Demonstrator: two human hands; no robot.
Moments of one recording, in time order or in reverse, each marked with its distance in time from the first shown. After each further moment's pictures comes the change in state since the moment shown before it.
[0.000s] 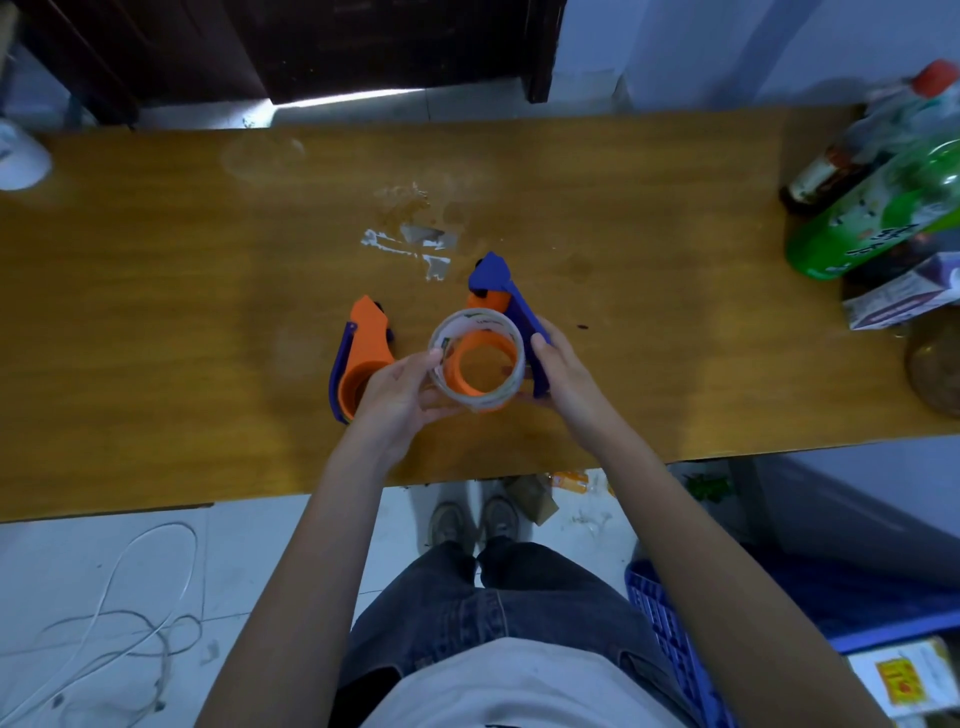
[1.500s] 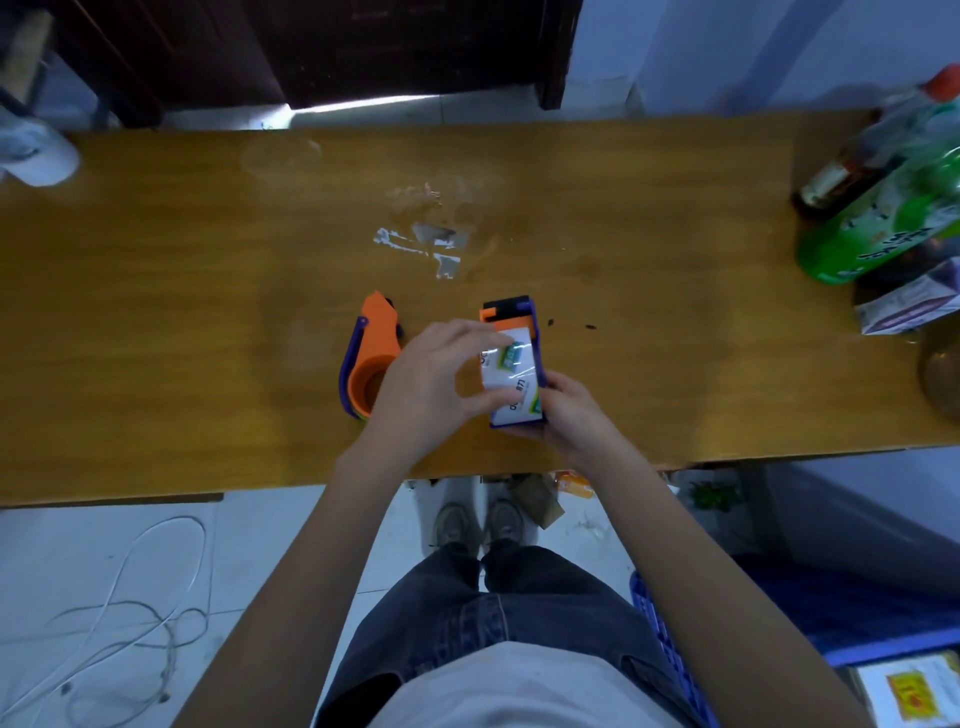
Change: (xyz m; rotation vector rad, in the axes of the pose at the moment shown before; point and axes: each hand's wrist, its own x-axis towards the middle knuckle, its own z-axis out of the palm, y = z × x) left_hand -0.037 0.022 0.019 1.234 -0.036 0.749; right_hand -0.016 0.011 0.010 0.307 -0.021 0.303
